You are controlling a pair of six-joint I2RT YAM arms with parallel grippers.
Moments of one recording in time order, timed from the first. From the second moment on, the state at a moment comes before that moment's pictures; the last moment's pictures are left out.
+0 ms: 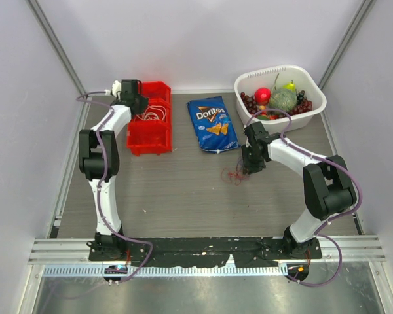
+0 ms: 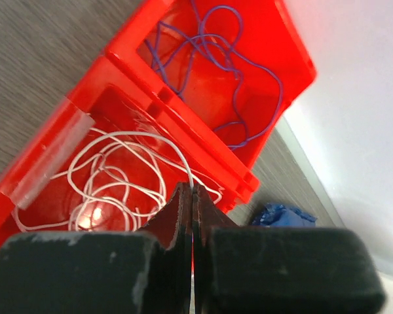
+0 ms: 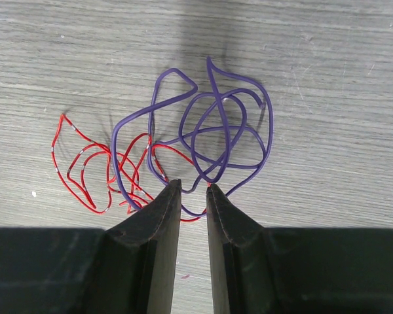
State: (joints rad) left arm -0.10 2.16 1.74 -0.20 -0.14 -1.02; right arm 0.36 1.65 1.04 -0.61 -0.04 0.30
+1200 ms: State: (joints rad) left arm -0.05 1.68 1.51 -0.47 0.15 -0.91; right arm 0.49 1.73 1.09 -0.61 -0.10 0.31
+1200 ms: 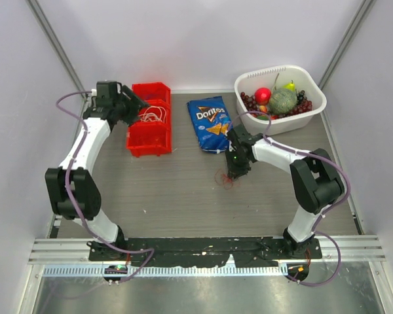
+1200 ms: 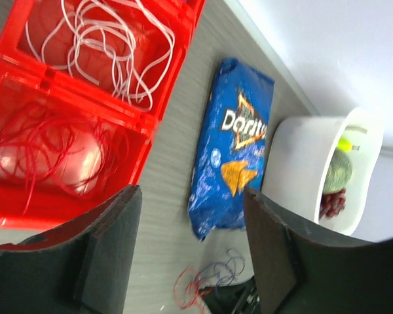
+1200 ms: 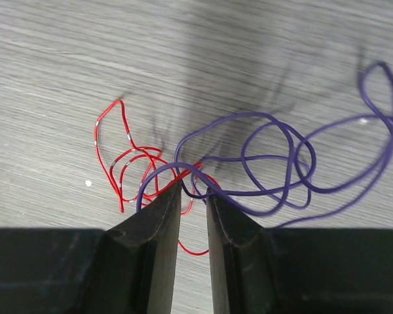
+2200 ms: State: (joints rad) left arm -0.51 1.40 0.89 -0.30 0.28 -0.65; right arm 0.53 1.69 1.15 -0.55 -0.17 0.35
